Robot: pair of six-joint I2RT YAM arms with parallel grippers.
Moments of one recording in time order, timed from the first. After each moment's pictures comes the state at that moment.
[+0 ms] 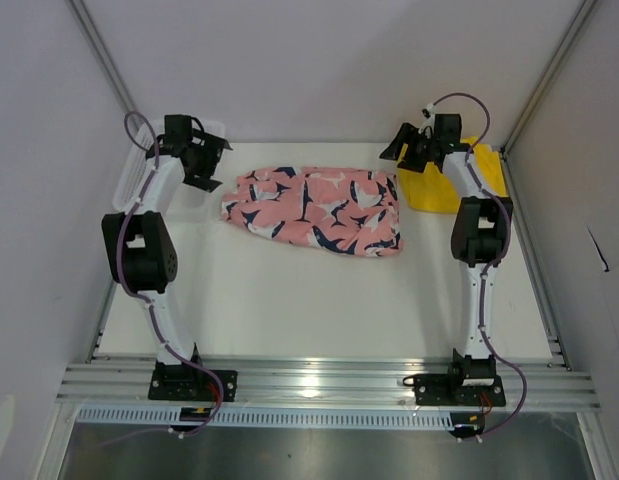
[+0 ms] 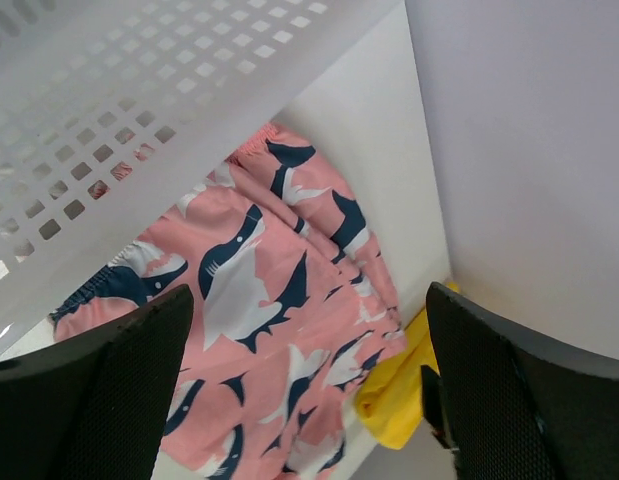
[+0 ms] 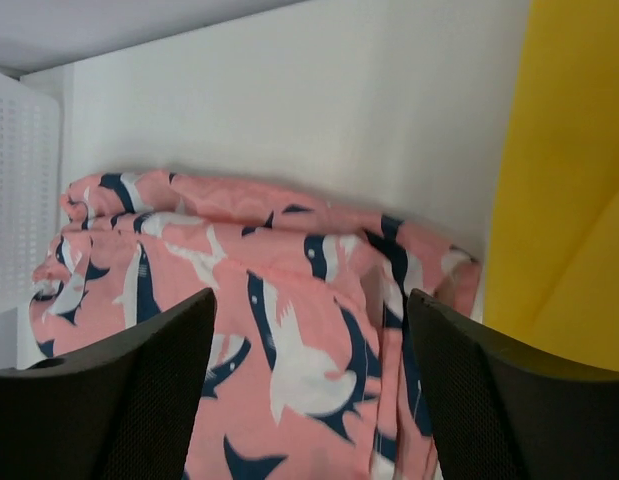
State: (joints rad) left arm 0.04 2.00 1.76 -0.59 0.11 -1.20; right arm 0.03 2.49 2.23 -0.38 -0.56 0.41
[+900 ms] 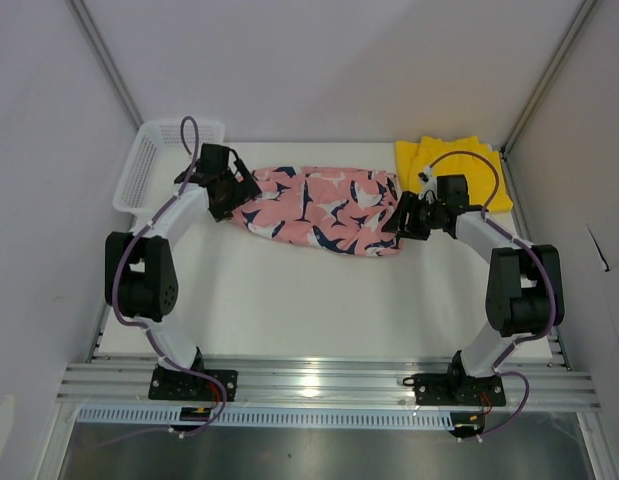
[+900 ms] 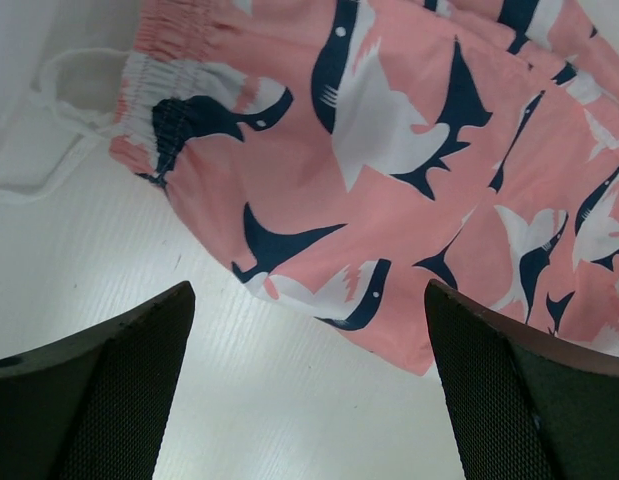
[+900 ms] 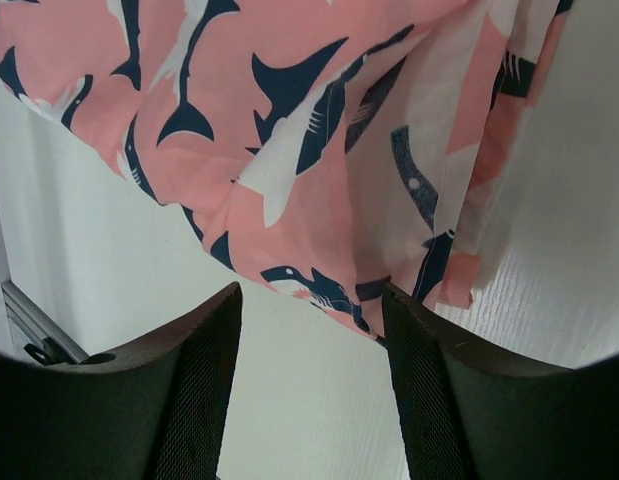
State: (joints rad) left arm -0.15 1.76 1.39 -0.55 -0.01 -0.71; right arm 0.09 1.68 1.09 -0.27 -0.56 0.34
